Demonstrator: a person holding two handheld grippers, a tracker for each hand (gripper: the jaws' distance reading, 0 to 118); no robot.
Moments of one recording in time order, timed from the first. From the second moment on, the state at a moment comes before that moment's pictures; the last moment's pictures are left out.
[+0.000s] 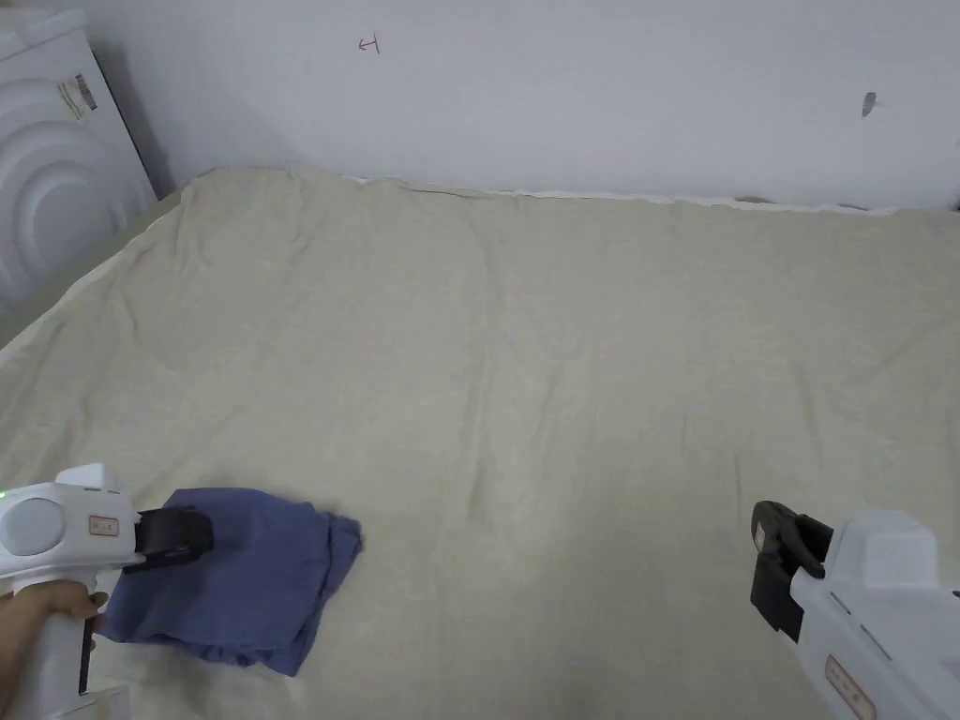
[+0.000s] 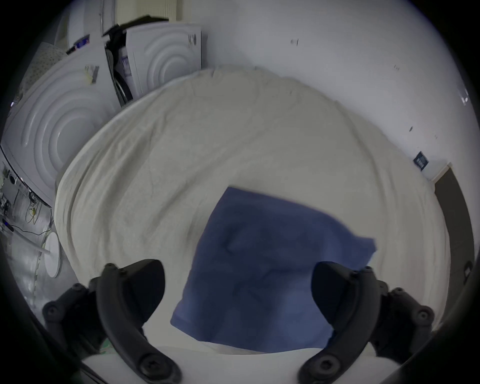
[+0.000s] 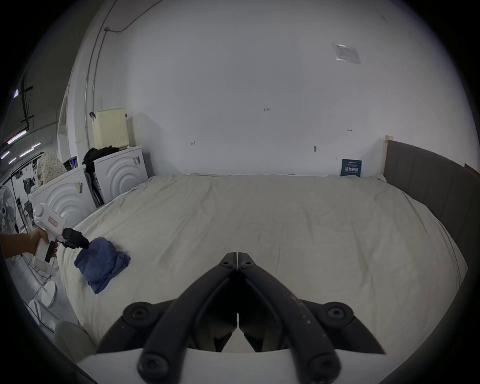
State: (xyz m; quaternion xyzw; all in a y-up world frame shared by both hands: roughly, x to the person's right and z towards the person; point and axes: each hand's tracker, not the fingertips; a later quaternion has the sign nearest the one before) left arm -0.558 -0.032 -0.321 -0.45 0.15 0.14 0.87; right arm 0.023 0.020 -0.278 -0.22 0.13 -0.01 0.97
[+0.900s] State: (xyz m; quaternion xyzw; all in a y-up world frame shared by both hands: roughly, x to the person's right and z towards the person) left arm -0.206 0.137 -0.216 0.00 0.06 -0.01 1.00; right arm 0.149 0.149 -0.182 -0.03 -0.01 0.05 1.00
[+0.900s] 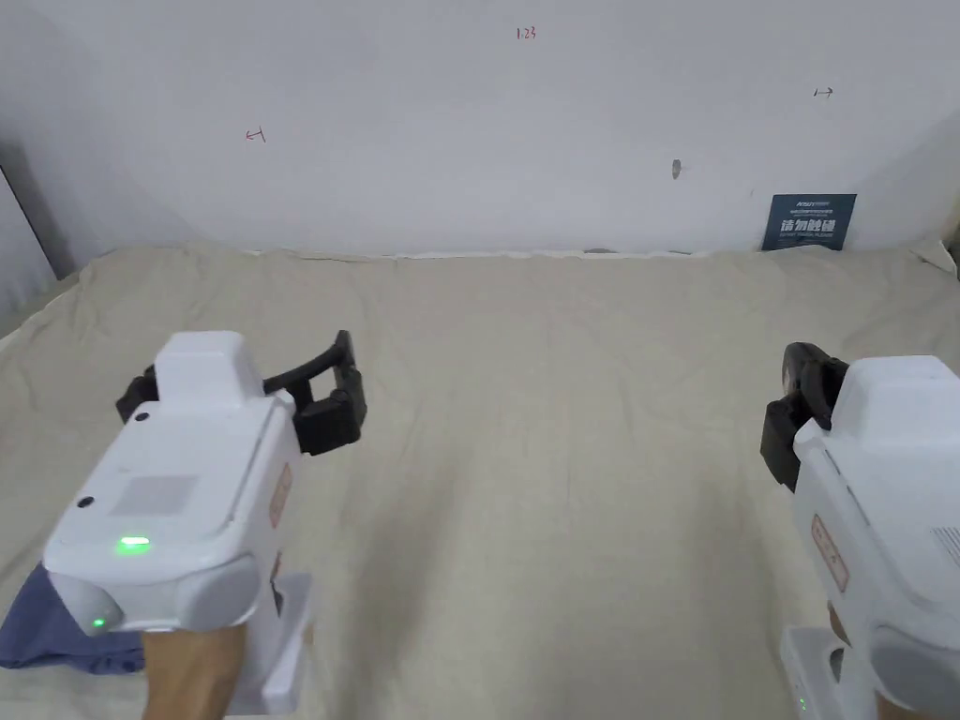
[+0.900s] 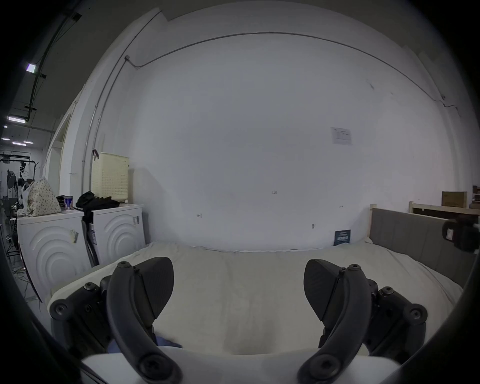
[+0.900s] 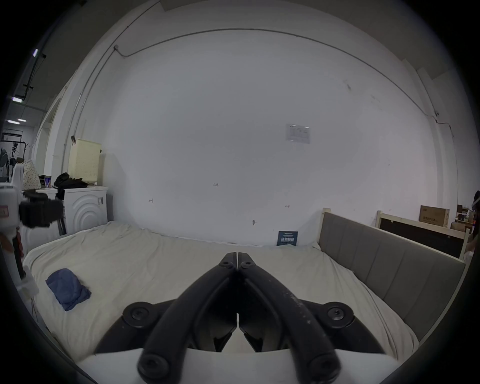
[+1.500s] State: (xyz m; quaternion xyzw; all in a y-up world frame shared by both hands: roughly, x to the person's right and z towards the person) left arm -0.156 0.117 -0.207 0.01 0.00 -0.02 1.00; right arm 0.165 0.150 -0.164 -0.02 -0.03 0.04 1.00
